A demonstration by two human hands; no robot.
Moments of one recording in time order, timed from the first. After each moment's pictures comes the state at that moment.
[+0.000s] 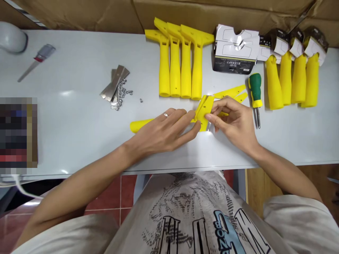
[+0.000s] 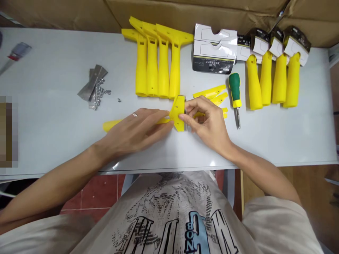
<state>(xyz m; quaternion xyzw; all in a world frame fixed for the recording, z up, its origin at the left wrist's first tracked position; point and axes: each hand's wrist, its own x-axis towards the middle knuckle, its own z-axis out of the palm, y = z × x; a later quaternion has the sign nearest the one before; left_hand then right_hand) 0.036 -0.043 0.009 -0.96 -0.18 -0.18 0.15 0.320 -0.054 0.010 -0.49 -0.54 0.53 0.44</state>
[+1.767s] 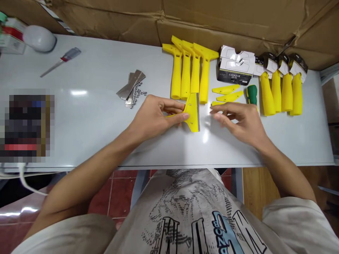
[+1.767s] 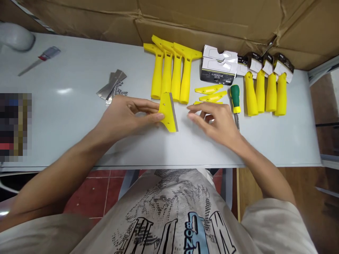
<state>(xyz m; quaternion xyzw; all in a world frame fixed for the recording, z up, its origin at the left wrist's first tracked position) 0.026 -0.030 0.022 -0.70 -0.50 -0.32 -0.40 0.347 -0.038 0.031 -0.48 -0.75 0.34 0.30</state>
